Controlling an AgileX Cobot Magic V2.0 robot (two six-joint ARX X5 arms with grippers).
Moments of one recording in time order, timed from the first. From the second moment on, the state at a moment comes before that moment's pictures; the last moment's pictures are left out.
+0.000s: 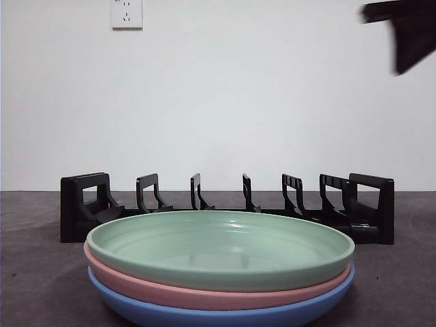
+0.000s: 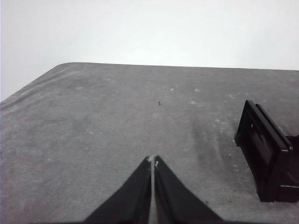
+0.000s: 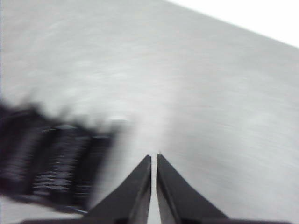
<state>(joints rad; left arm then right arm) 0.00 0.00 0.03 -0.12 -0.08 -0.02 0.25 1.12 1.05 -0.53 0.19 -0.09</state>
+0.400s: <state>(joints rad) 0.00 0.00 0.03 -0.12 -0.08 -0.02 0.06 0.43 0.41 -0.22 0.13 -0.10</state>
